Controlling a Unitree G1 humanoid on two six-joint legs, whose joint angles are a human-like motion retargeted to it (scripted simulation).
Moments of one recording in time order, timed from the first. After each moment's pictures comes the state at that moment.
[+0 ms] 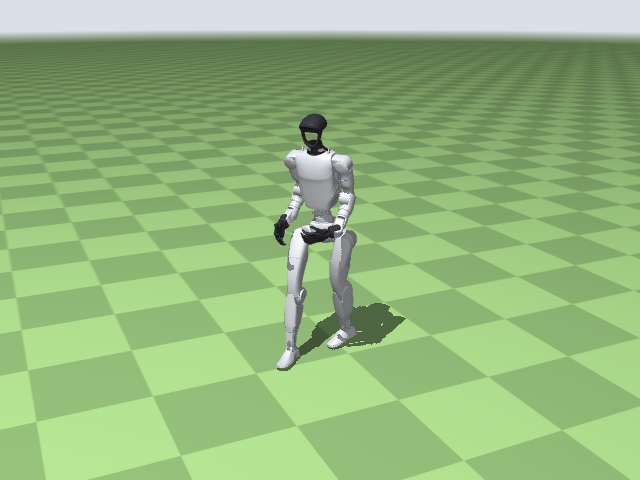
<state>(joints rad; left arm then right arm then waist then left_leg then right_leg) 0.13 0.00 -0.03 0.48 -0.29 -0.30 -0.83 0.29 0.05 -0.11 0.49 0.16 -0.48 0.46 -0.10 -0.02 -0.02 0.00 -0.28 -0.41 0.20 -0.15 0.26 -0.51 -0.07 0.03 0.16 0.08 0.10</state>
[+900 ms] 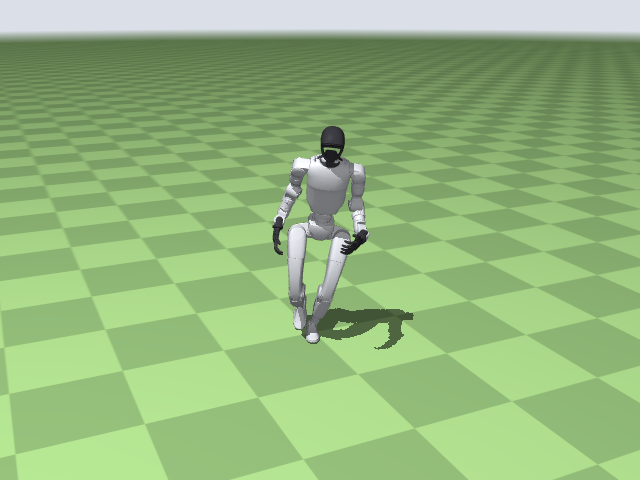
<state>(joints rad) -0.03 0.07 0.14 0.31 -0.33 -0.35 -0.67 0.29 -0.08 -0.33 0.93 -0.11 -0.60 0.29 -0.05 0.06 0.01 -0.57 -0.13 0.03 0.71 -0.57 0.26 -0.55 0.06 -0.19 1.07 0.07 -0.02</state>
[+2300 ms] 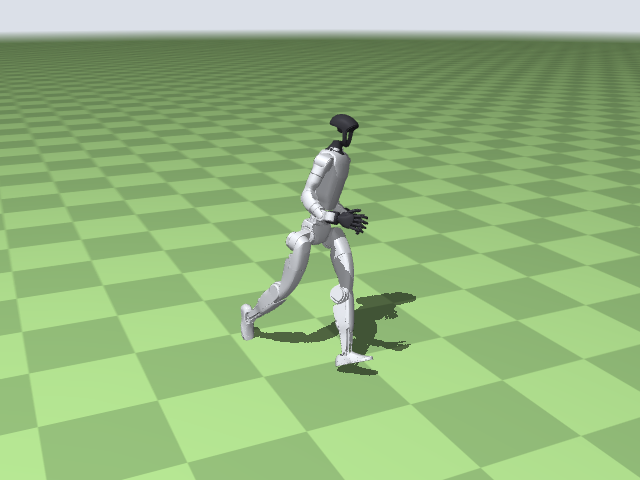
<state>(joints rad) 0.45 0.14 0.18 0.32 -0.26 -0.43 -0.81 0.09 -0.29 -0.36 0.34 0.07 -0.57 0.36 0.35 -0.09 -0.03 -0.73 -0.11 0.28 0.13 -0.08 0.07 0.15 0.04 -0.07 0.45 0.52 0.26</state>
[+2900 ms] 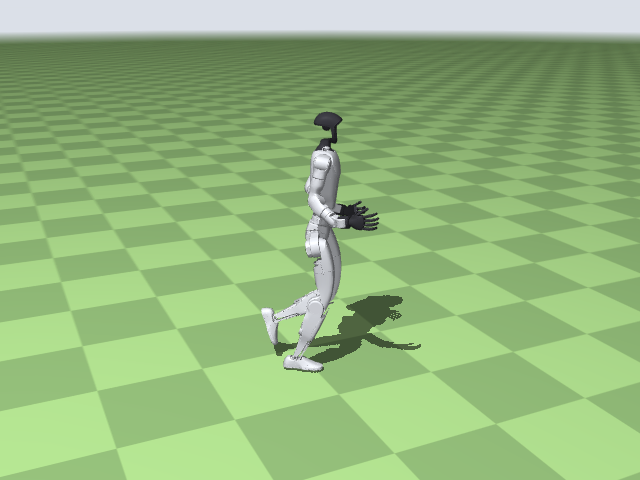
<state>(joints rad) 0.47 -0.04 0.12 0.21 -0.38 -0.32 -0.89 0.17 -0.08 -0.44 0.40 0.33 -0.60 0.33 0.01 -0.04 -0.17 -0.35 -0.17 0.21 1.24 0.11 0.26 -0.26 -0.05 -0.03 0.42 -0.36 0.07</state>
